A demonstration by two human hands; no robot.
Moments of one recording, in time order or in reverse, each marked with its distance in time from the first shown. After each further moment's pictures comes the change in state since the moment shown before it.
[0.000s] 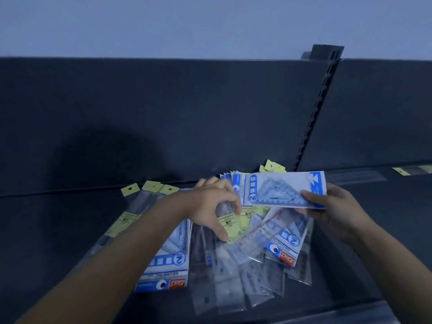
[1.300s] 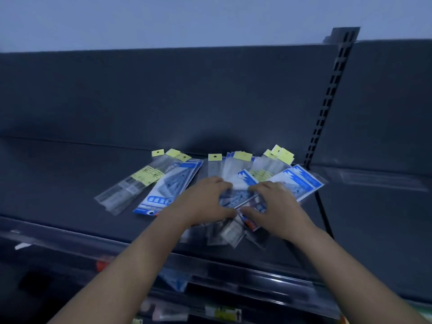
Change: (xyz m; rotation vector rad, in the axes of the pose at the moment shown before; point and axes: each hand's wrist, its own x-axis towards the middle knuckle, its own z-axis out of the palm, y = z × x) left_hand -0.015 0.098 0.069 0.049 0.270 -0.578; right_hand -0.020 0.033 0.004 -1.317 -0.548 -0.762
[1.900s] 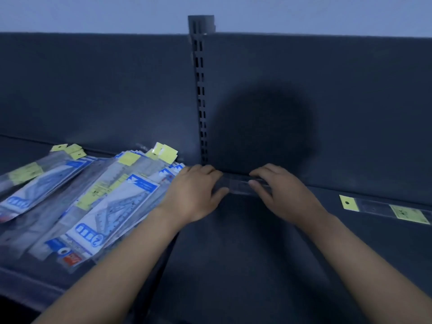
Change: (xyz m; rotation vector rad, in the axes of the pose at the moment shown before) left_hand 0.148 0.238 0.053 0.221 0.303 -0.018; right_hand -0.012 0.271 -0.141 -0.008 0.052 -0.208
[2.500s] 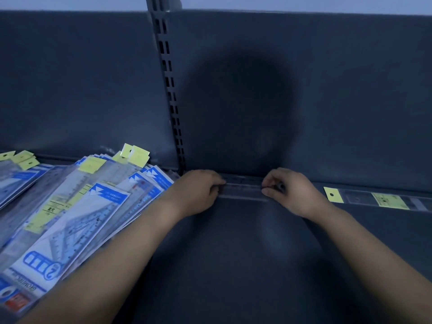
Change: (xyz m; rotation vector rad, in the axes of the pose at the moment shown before) left_hand 0.050 0.006 0.032 -0.242 -0.210 0.178; right_hand -0.011 0.069 0.007 0.210 -0.054 0.241
